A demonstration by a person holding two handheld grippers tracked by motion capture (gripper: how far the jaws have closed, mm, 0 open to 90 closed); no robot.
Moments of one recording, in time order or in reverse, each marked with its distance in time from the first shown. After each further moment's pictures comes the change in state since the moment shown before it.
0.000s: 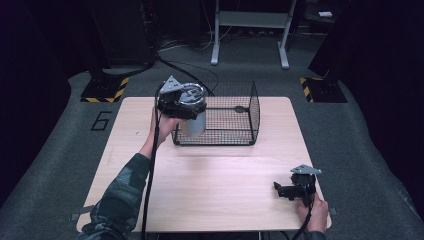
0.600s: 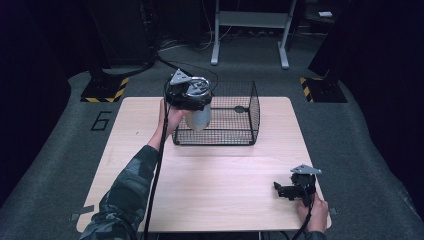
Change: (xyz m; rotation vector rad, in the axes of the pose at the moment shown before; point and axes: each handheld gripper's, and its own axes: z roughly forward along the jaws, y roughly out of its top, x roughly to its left) left arm 0.010 0.009 0.034 0.017 0.040 -0.018; right arm 0.000 0.000 0.000 0.000 0.000 0.001
